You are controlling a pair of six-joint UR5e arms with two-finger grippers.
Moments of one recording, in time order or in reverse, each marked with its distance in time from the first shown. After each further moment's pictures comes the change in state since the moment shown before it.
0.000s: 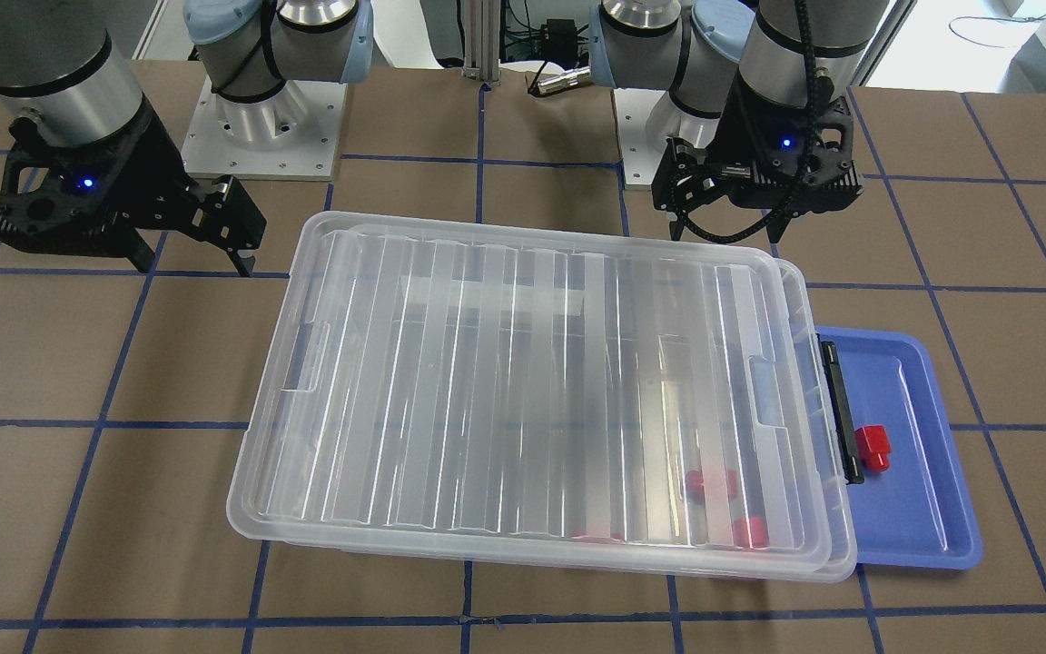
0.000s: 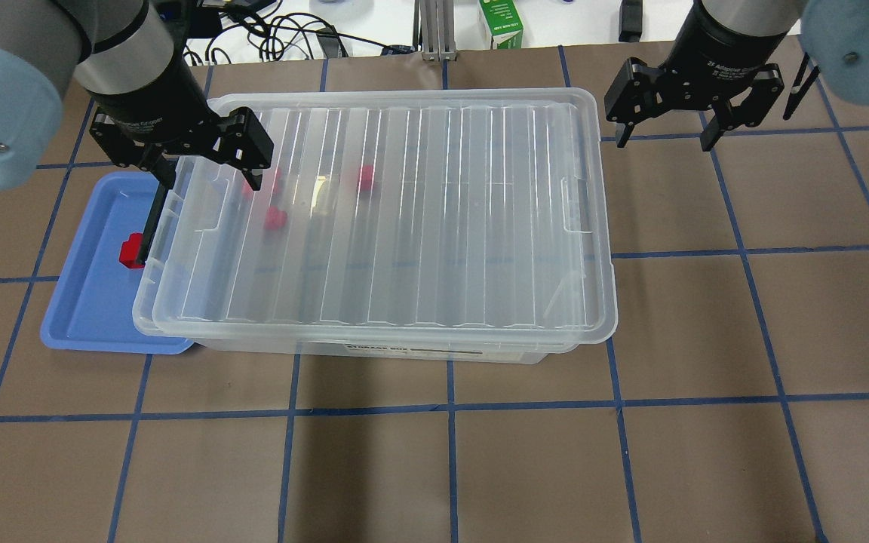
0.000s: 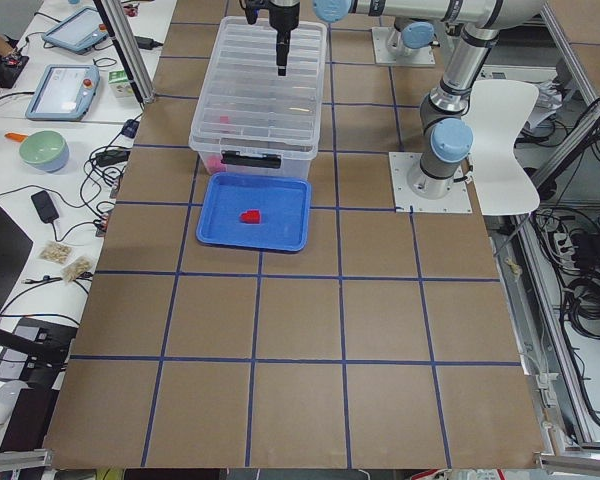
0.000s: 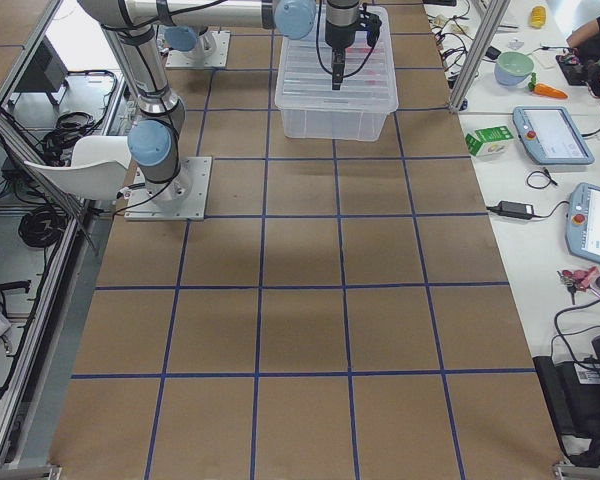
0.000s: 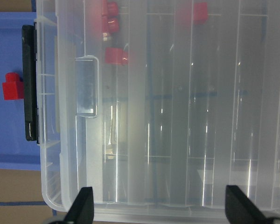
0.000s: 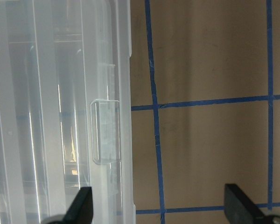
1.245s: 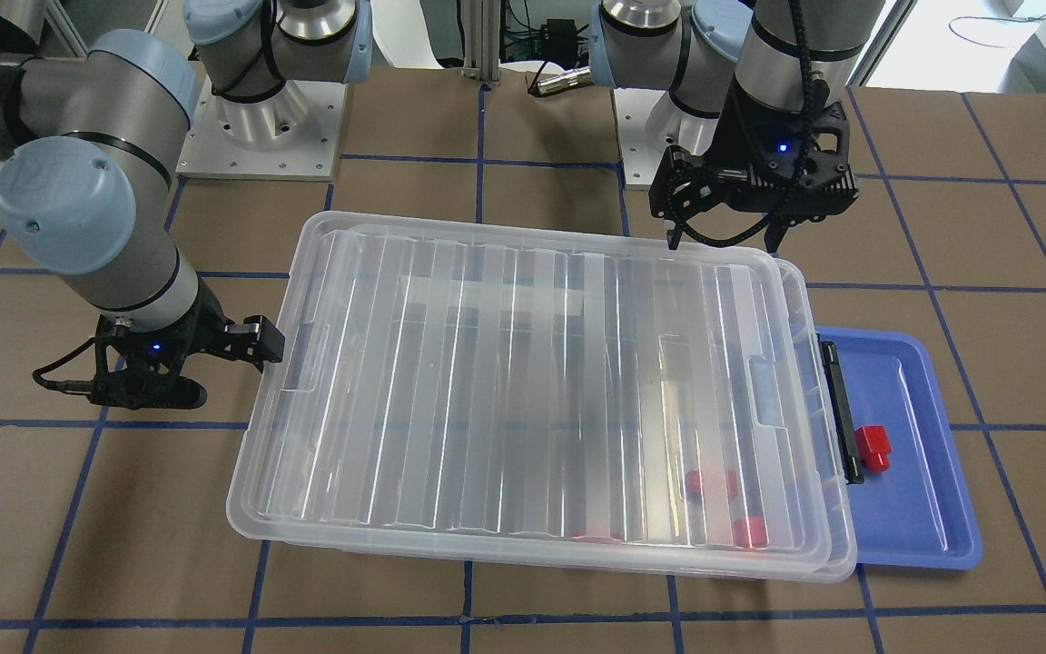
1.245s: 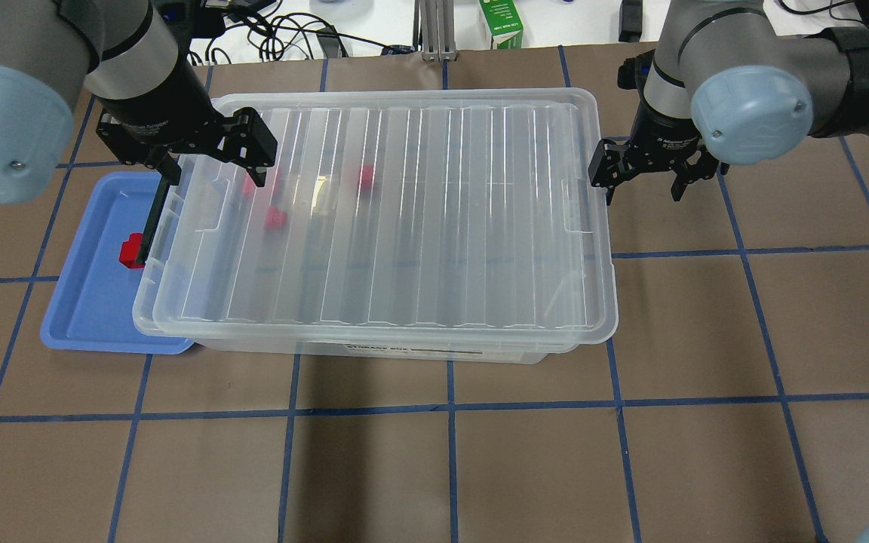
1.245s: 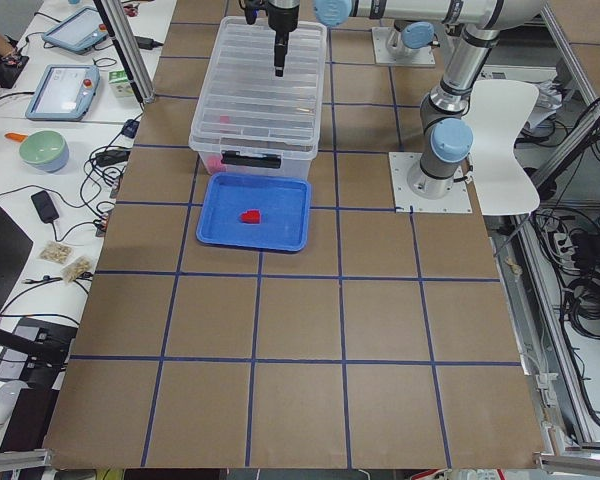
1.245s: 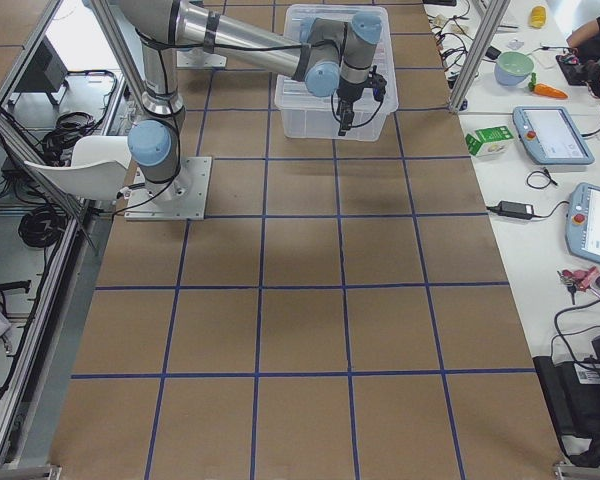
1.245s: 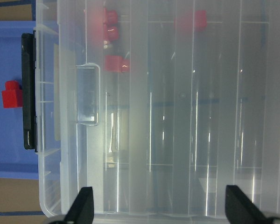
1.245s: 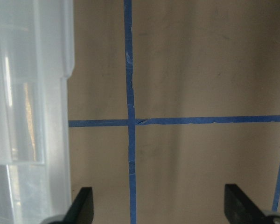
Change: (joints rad) left arm -0.002 0.001 -0.026 0.061 -0.007 0.006; right arm 0.002 0.201 0.116 -0.202 -0.086 -0.067
